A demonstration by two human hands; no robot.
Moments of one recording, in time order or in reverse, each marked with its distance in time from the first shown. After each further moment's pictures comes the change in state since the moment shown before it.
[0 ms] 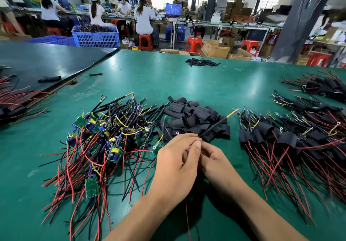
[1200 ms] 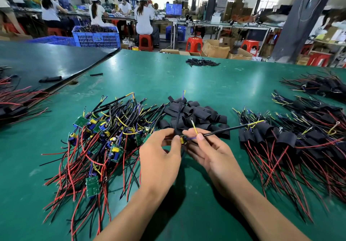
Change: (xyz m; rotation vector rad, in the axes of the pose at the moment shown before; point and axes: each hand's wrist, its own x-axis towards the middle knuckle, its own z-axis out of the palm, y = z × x) left_hand 0.012 -0.013 -0.013 0.070 0.262 -0.259; right_hand 0.010 -0.004 -0.002 0.309 0.069 -0.073
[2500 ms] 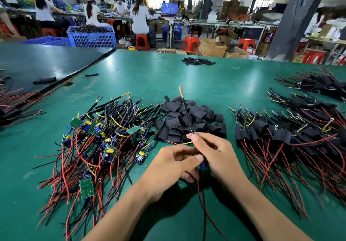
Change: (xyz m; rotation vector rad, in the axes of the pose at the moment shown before) left_hand -0.003 0.000 0.001 -0.430 -0.800 -0.384; right_hand -0.005 -0.010 -0.010 -0.506 0.141 -0.089
